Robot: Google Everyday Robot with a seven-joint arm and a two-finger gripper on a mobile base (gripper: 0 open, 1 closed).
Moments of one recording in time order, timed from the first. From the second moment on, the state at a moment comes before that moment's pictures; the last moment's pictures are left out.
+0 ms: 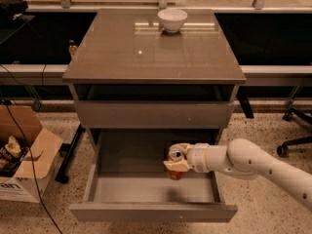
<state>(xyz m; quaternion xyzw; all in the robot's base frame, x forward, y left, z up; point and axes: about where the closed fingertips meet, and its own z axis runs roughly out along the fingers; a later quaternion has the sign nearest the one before) 0.561 -0.075 0.557 -0.46 0.73 0.27 0.43</state>
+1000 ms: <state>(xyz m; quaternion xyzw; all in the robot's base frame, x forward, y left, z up) 0.574 -0.098 0.470 -0.36 0.79 0.26 0.43</state>
